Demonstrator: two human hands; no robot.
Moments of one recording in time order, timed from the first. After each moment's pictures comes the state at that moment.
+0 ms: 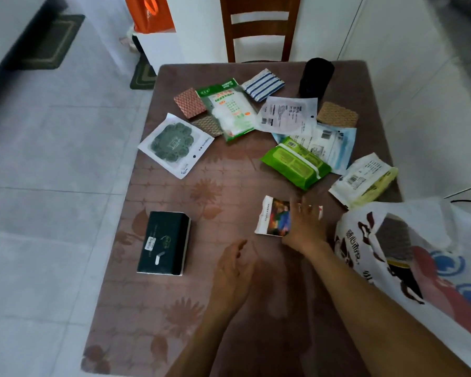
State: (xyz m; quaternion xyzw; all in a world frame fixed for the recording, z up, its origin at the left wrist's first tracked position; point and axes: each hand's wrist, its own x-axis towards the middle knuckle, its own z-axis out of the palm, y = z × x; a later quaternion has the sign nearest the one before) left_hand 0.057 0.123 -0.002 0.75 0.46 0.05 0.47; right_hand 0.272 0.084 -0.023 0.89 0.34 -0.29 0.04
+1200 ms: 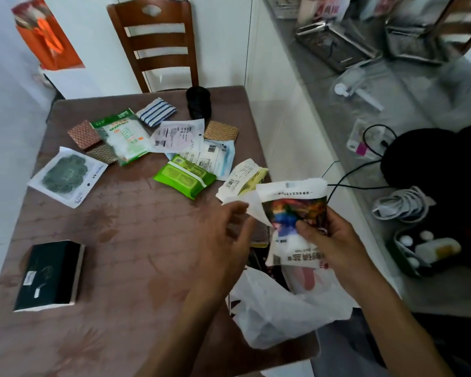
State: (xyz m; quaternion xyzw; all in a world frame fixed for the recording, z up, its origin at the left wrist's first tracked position) left_hand 0.236 -0.040 0.162 0.77 0.30 0.24 0.51; right_hand 0.354 -0.197 0.183 0.72 0.08 -0.33 -0.60
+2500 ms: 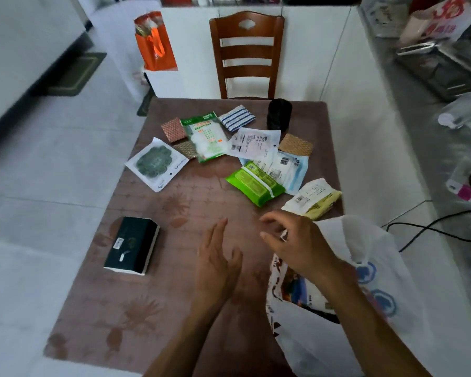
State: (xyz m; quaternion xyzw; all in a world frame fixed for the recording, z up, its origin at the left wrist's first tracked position) left_hand 0.145 0.049 0.085 0.78 0.46 0.24 0.34; right_hand 0.303 -0.034 0.164 0.80 0.47 -0.25 -0.29
